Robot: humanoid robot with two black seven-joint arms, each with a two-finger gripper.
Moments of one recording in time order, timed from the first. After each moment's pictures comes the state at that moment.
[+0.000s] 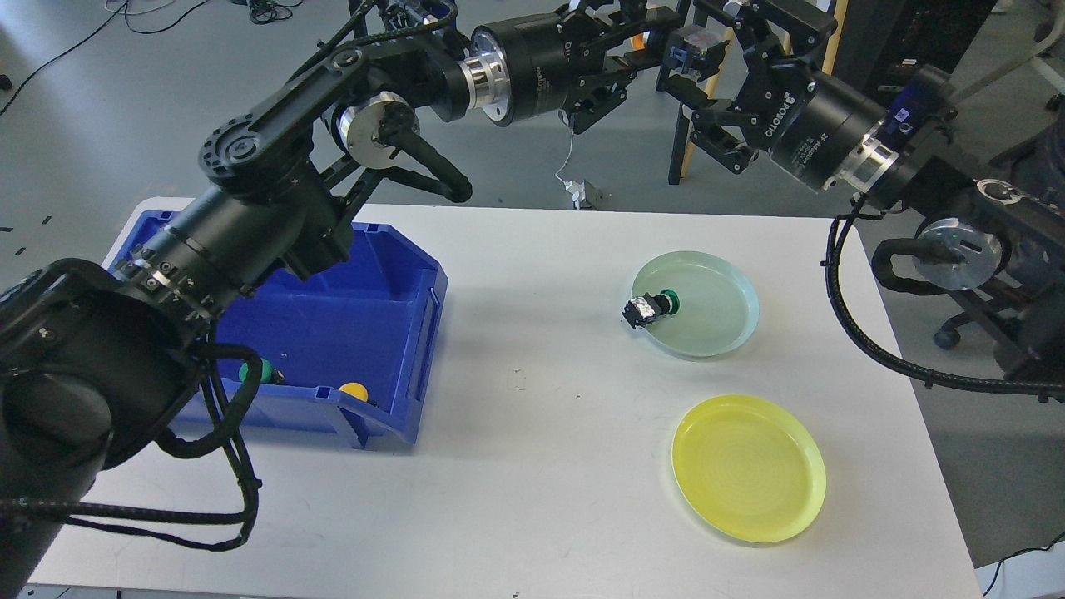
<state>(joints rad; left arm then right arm) -1.21 0.00 -0.78 -0.76 0.47 -0.49 0.24 0.90 -0.58 0.61 1.23 -0.32 0.34 0.26</state>
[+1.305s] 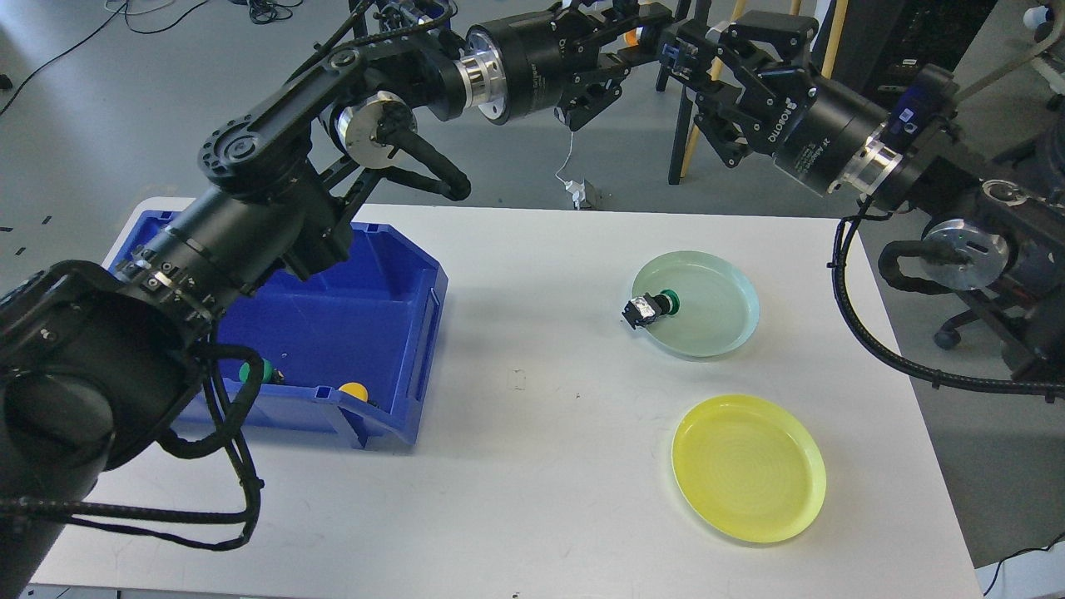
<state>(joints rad) -1.20 0.00 -0.79 -0.75 0.47 -0.49 0.24 0.90 -0.59 0.61 1.22 -0.36 0.36 0.24</state>
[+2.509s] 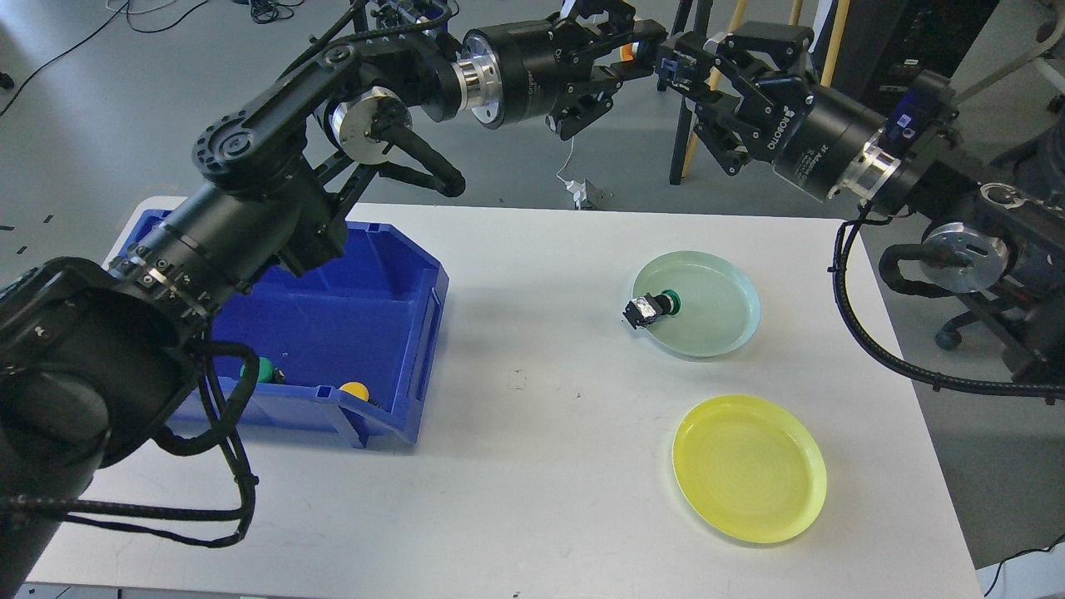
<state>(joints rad) -1.20 0.01 -0.77 -0.74 0.48 -0.49 0.30 0.90 -0.59 0.61 1.21 -0.35 0.36 0.24</state>
